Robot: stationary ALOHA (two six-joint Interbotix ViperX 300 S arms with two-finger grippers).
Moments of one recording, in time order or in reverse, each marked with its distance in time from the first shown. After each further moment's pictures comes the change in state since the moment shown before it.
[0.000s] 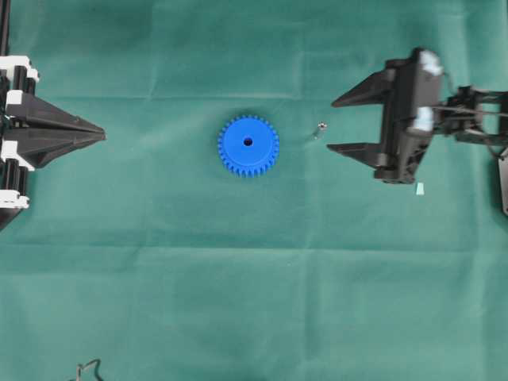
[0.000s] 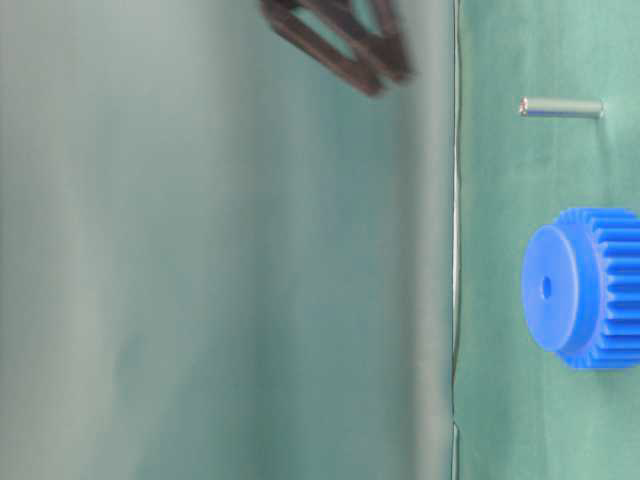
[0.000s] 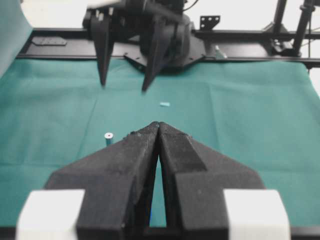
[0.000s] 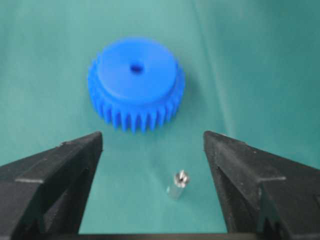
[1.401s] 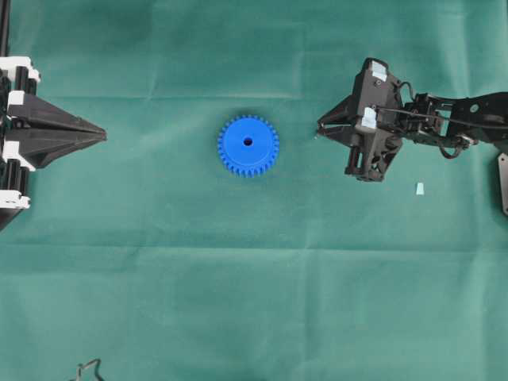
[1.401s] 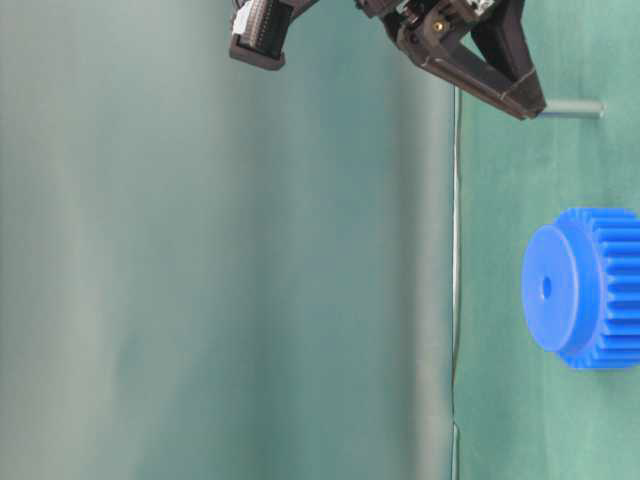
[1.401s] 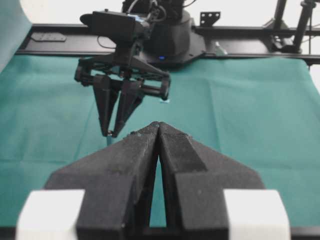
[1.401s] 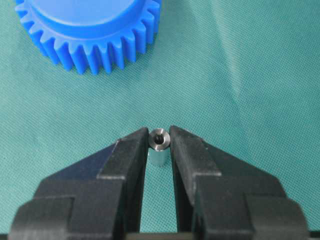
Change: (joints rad) left arm 0.000 0.005 0.000 0.000 0.005 -0.002; right arm -0.041 0.261 -0.021 0.061 -0.106 -0.008
